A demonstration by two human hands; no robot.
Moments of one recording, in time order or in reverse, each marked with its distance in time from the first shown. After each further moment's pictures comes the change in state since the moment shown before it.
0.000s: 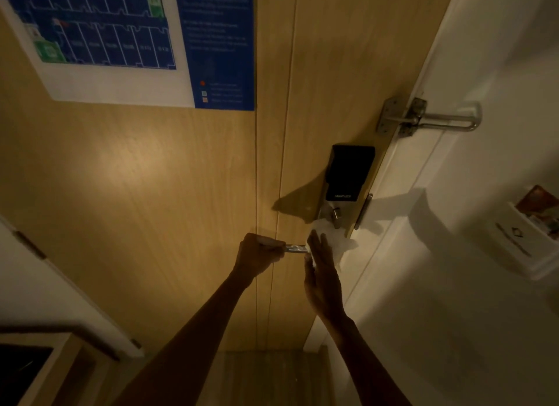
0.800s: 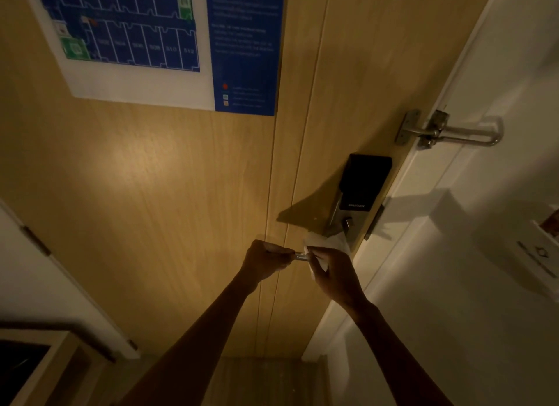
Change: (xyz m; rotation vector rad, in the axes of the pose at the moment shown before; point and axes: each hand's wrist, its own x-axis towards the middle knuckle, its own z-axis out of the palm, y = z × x) left_hand 0.008 -0.008 -0.007 -0.191 -0.097 -0.090; right_hand 0.041 -0.008 -0.023 -0.056 -0.185 -0.095
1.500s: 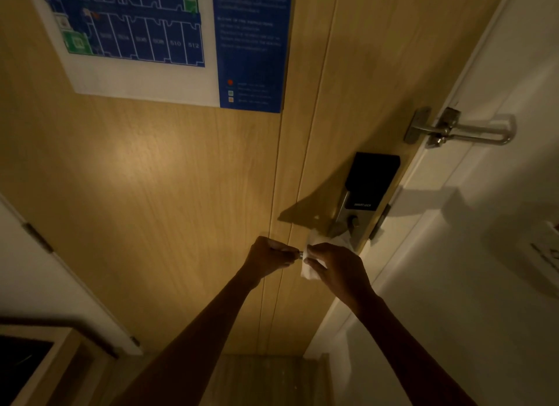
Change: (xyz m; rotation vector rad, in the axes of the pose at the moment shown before) left_hand 0.001 0.009 -0.002 0.032 -0.030 -0.083; right_hand 0.008 -0.015 -0.015 -0.400 -0.055 -0.266
